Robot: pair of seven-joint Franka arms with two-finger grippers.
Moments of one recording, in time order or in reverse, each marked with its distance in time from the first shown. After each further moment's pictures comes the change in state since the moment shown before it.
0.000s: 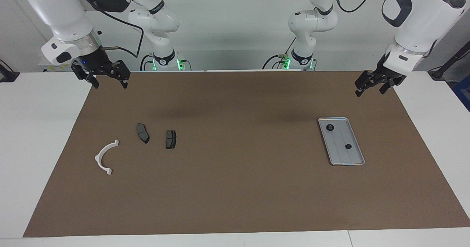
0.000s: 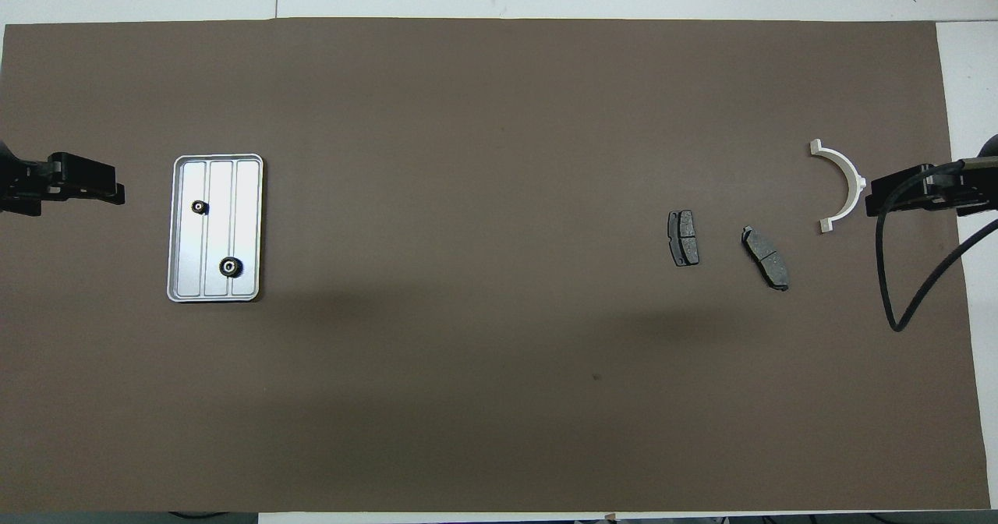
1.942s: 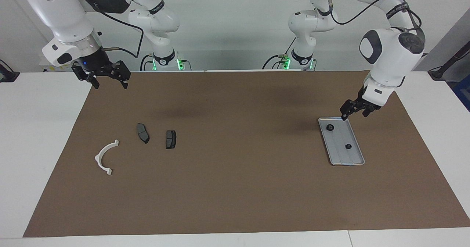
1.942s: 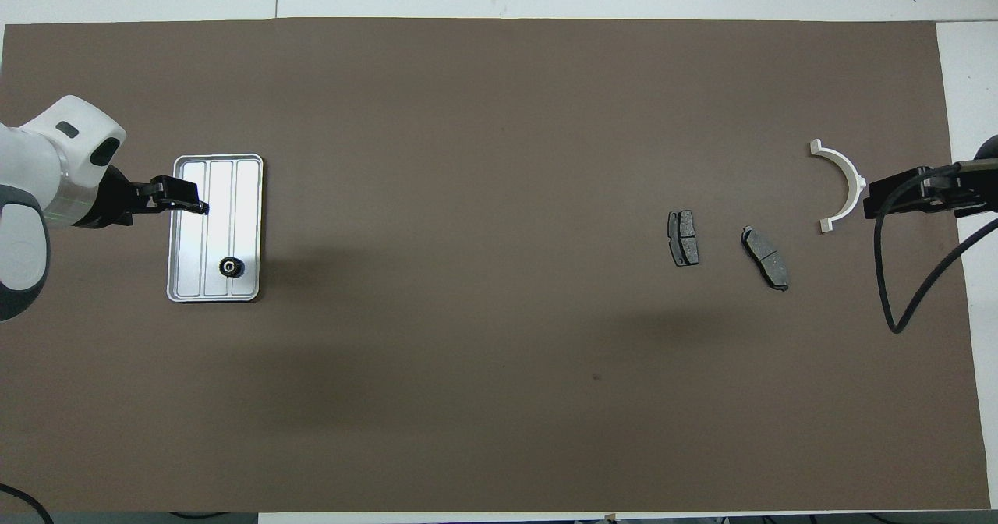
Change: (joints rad) left arm -0.013 0.048 0.000 -0.325 0.000 0.405 -0.055; right arm -0.002 0.000 0.003 -0.007 0.000 0.000 -0.009
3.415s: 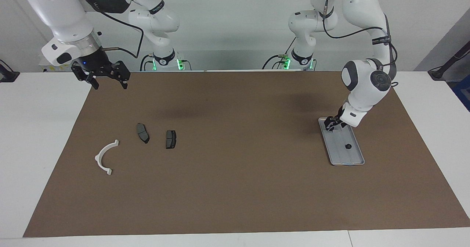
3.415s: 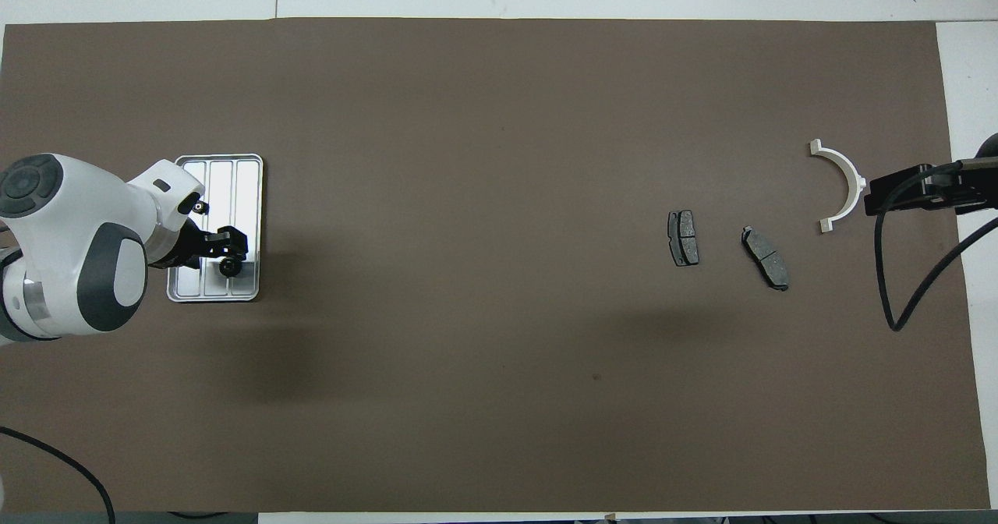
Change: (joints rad) left arm -0.005 0.109 -0.001 -0.181 0.002 0.156 -0.002; right arm -0.002 -0.001 0.000 -0.002 0.000 0.013 -0.002
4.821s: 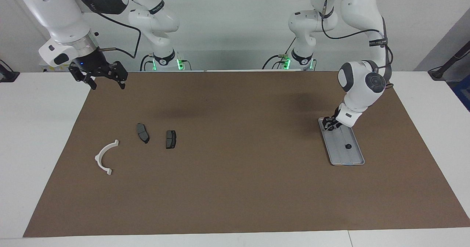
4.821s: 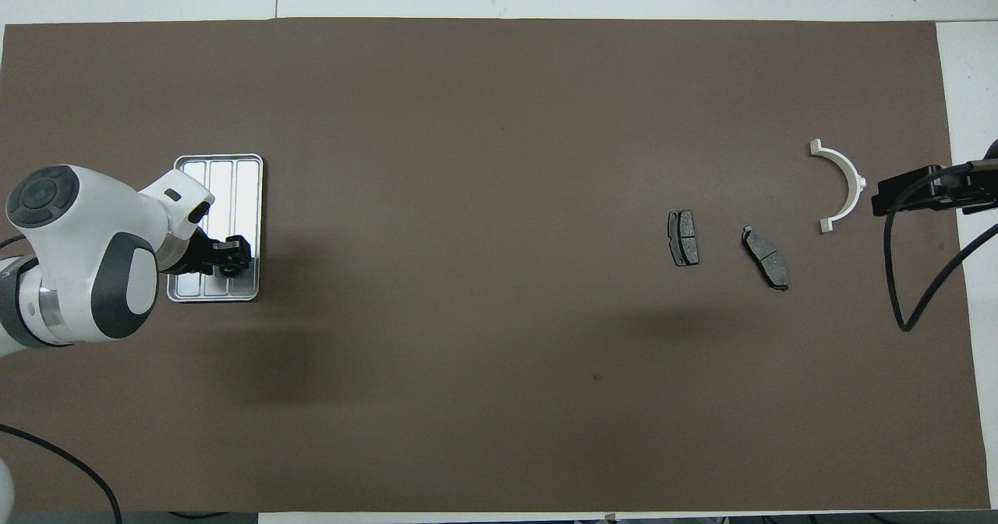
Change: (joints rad) left arm -0.007 0.000 0.000 -0.035 0.000 0.032 0.000; right arm -0.012 0.000 -0.004 -0.004 0.000 0.005 -0.024
